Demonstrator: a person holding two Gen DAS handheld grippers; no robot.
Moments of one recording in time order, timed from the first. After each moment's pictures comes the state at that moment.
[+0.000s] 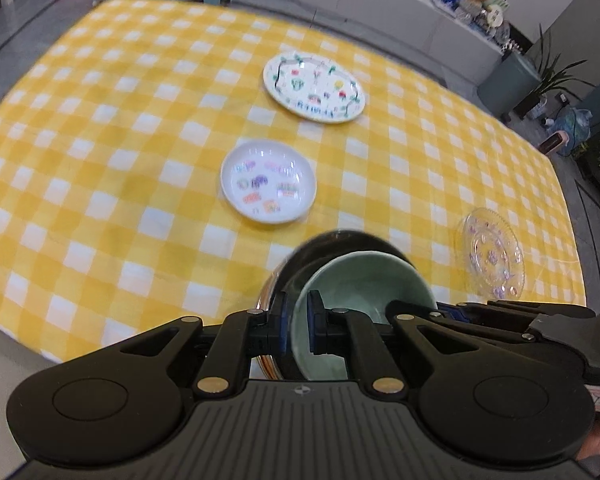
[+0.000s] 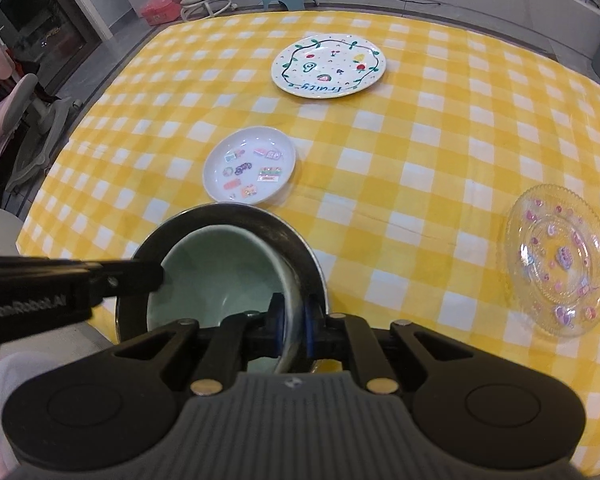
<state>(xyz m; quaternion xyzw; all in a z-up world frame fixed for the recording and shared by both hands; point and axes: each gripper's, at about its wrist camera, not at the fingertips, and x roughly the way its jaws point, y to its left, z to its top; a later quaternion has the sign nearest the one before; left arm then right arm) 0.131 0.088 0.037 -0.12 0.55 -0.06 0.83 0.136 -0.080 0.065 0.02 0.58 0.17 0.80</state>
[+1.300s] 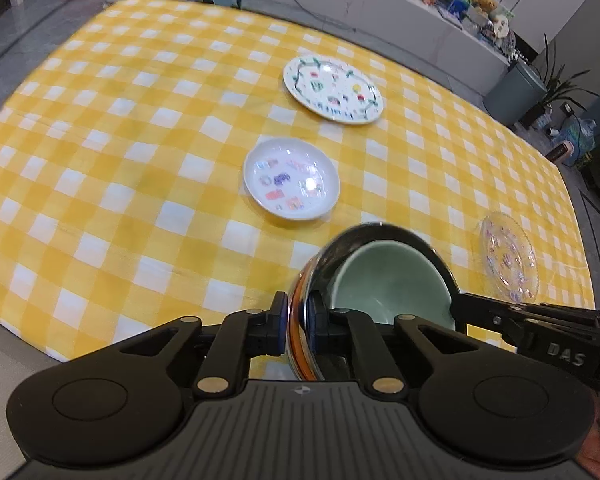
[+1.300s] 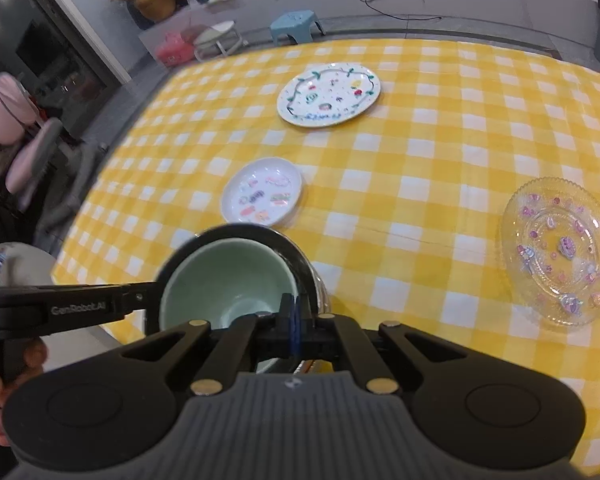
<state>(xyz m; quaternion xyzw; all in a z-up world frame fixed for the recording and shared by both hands) 0.122 0.101 0.023 -0.13 0.53 -0.05 0.83 0.119 -0.114 0.080 0.10 0.53 0.20 0.82</state>
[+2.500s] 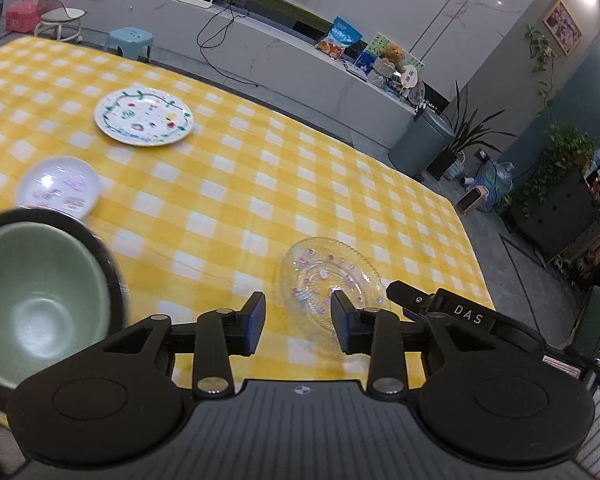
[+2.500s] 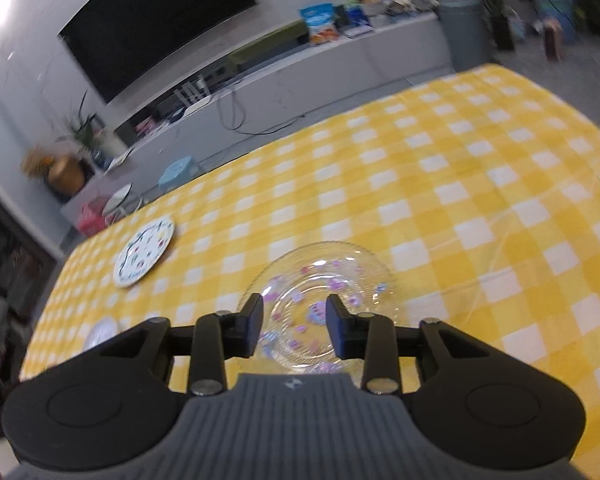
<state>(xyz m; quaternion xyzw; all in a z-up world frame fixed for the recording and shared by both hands) 0.110 -0.075 0.016 -0.20 0.42 -0.14 0.88 0.116 -0.326 0.028 0.25 0.39 0.01 0.89</state>
